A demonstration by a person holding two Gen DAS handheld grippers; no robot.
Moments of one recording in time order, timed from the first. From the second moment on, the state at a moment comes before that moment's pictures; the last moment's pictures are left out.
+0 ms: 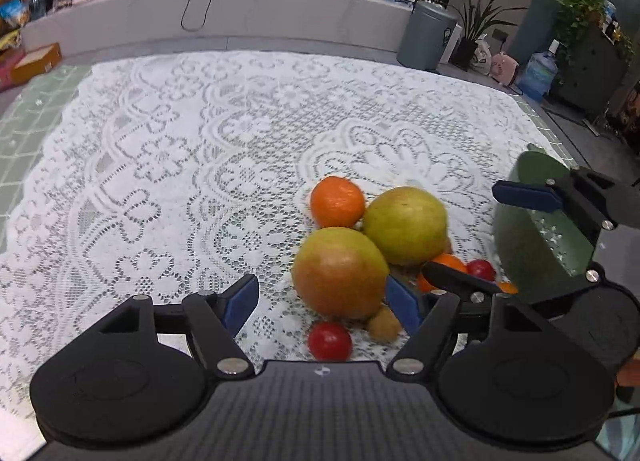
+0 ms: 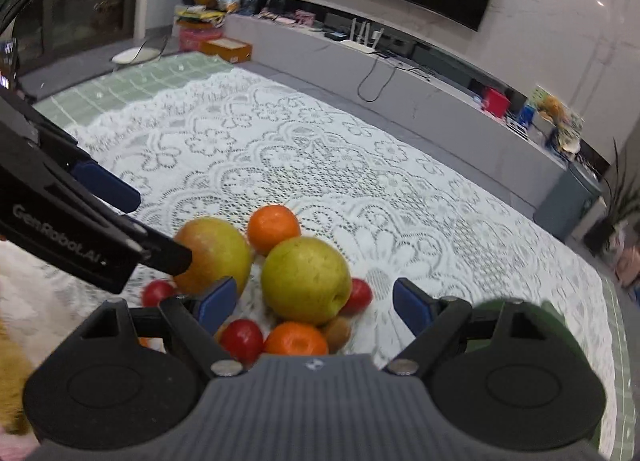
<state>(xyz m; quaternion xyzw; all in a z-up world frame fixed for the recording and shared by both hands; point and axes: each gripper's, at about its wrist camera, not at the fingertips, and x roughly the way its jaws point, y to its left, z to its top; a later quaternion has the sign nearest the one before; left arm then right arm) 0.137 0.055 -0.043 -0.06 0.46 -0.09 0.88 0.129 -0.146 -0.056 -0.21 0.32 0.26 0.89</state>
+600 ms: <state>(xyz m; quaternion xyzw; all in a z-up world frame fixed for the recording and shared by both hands) 0.162 0.072 -0.074 -0.13 0.47 -0.14 0.86 0.171 -0.130 -0.083 -0.23 0.30 0.27 0.88</state>
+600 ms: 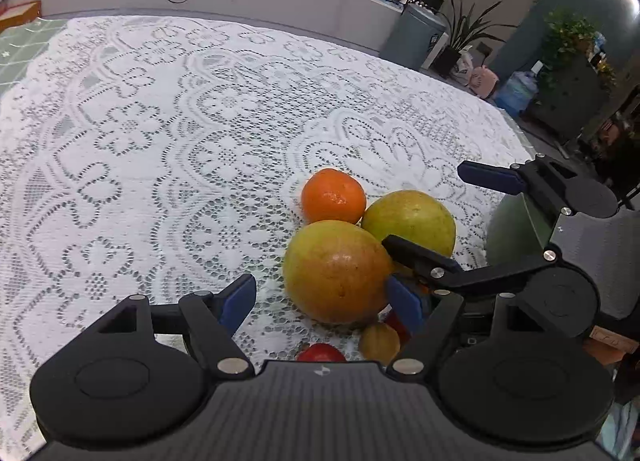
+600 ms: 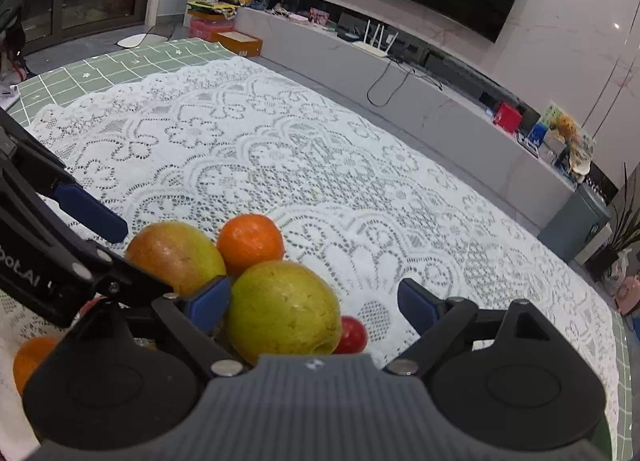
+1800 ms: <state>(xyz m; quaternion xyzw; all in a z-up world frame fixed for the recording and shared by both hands) 0.173 0.082 -0.098 -0.25 0.46 -0.15 0.84 0.184 -0.148 -0.087 -0.11 0.39 0.30 0.86</state>
